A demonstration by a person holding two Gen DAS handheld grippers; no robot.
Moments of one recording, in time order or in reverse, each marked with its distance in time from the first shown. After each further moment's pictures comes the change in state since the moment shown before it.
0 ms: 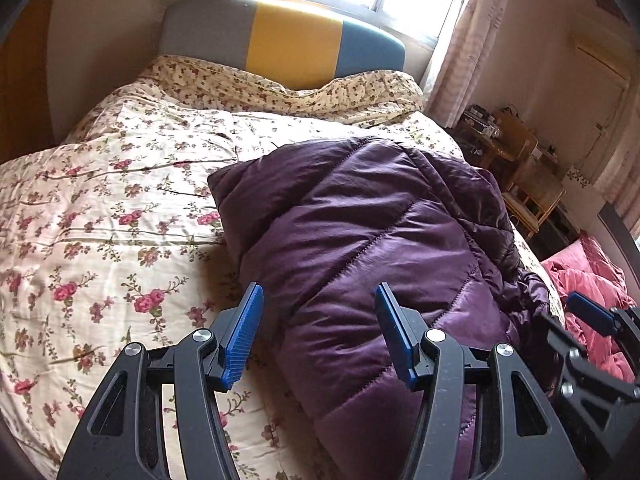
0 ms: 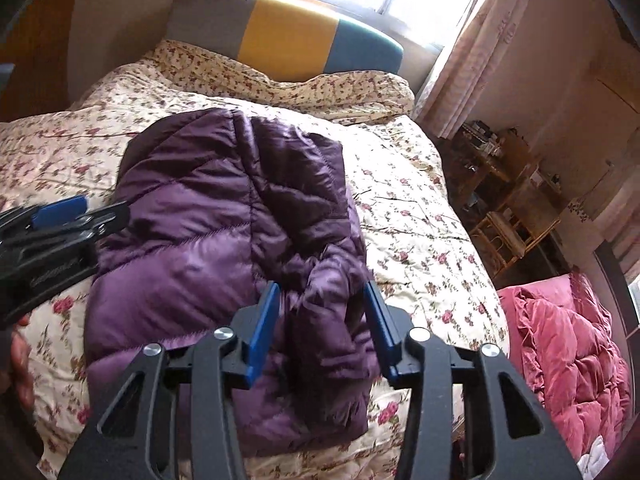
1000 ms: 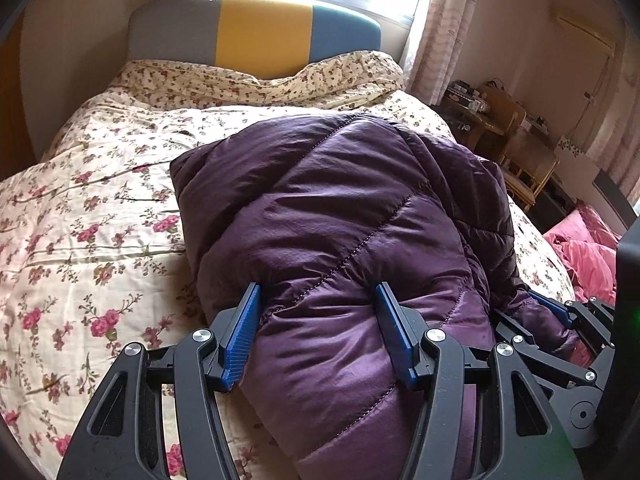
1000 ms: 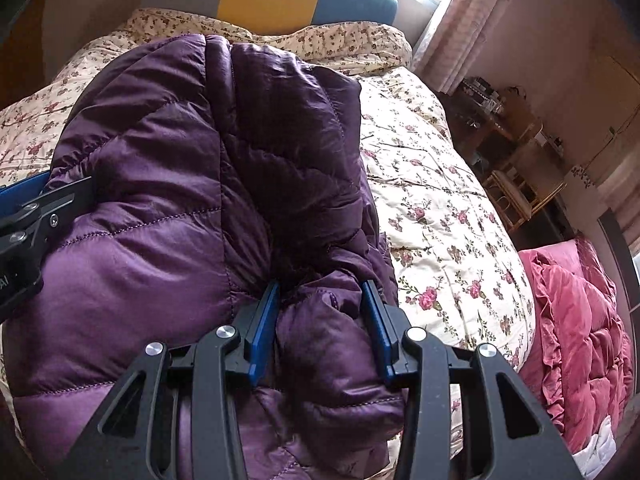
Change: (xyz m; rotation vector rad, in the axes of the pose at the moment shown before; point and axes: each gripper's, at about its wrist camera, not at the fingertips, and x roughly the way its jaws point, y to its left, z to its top) left arm 0.042 -0.025 -0.001 0.102 0.039 -0.023; right arm 0.083 -0.008 -0.015 0.049 0.148 -0.001
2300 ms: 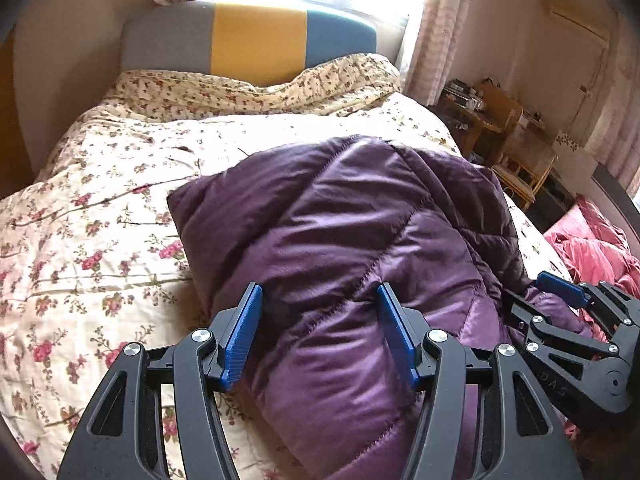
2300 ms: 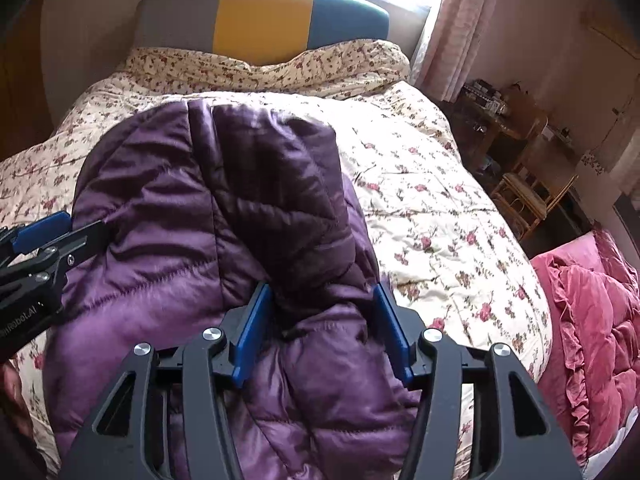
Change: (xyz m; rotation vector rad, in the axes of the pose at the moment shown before) left arm 0.000 0.009 0.019 0.025 -0.012 0.004; right arm -0.014 -0.020 0.030 0.083 -0.085 0.080
